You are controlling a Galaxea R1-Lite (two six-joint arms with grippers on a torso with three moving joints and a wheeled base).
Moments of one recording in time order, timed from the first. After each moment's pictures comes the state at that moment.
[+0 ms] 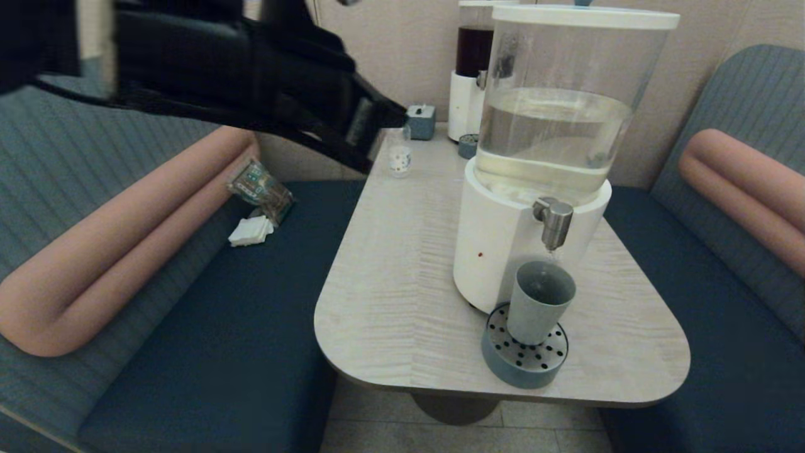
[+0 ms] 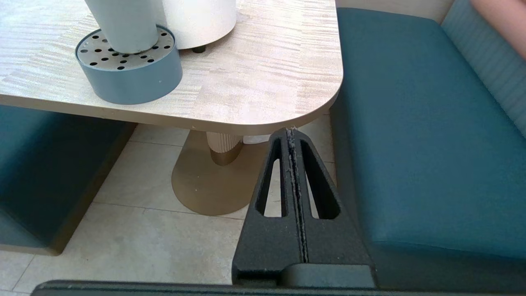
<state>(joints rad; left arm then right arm) -0.63 1.75 -1.87 0.35 -0.12 0.46 0.00 0.00 0.00 0.01 0.00 -0.01</state>
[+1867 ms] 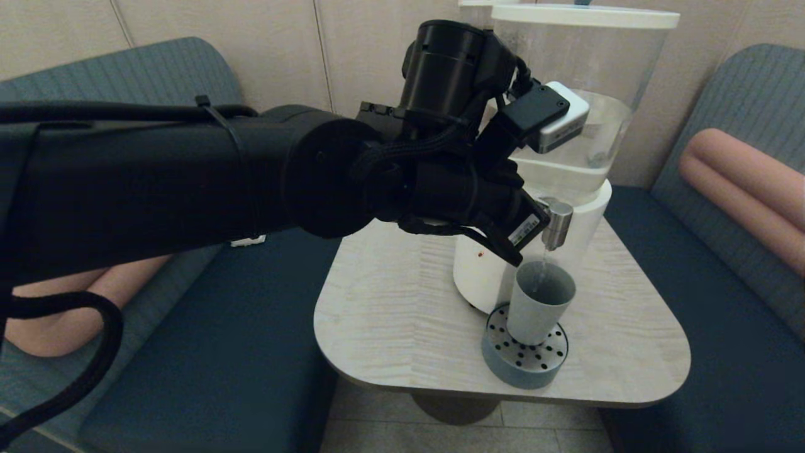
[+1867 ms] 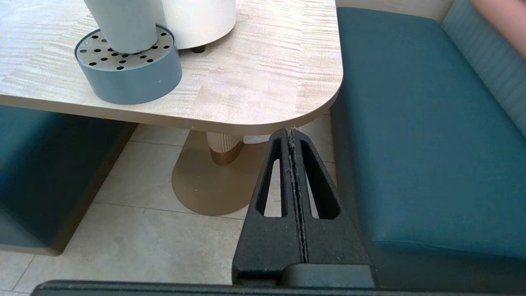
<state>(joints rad) -0.84 2.05 -1.93 0.20 -0.07 0.45 0.00 0.00 0.00 0.01 0.00 -0.01</state>
